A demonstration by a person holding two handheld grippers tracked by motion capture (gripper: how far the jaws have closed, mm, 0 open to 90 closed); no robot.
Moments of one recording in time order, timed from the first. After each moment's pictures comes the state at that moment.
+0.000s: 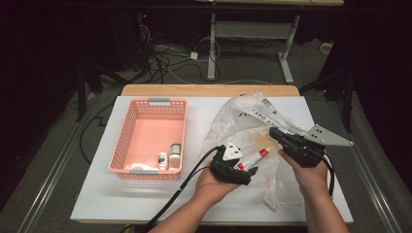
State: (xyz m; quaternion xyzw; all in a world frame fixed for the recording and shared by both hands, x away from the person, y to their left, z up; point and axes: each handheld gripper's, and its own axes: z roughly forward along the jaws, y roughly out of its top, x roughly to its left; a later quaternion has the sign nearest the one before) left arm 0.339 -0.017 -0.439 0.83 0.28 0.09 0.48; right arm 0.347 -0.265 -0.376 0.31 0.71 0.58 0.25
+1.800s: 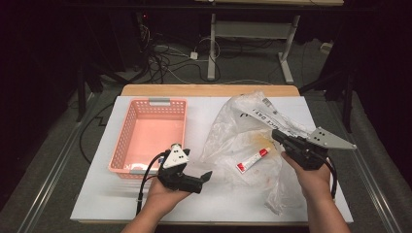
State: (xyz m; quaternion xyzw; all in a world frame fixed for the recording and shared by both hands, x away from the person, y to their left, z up) left arm 0.308 0.107 -0.421 0.80 0.33 0.13 0.48; right arm 0.341 -0.270 -0.378 0.32 0.71 0.57 0.25
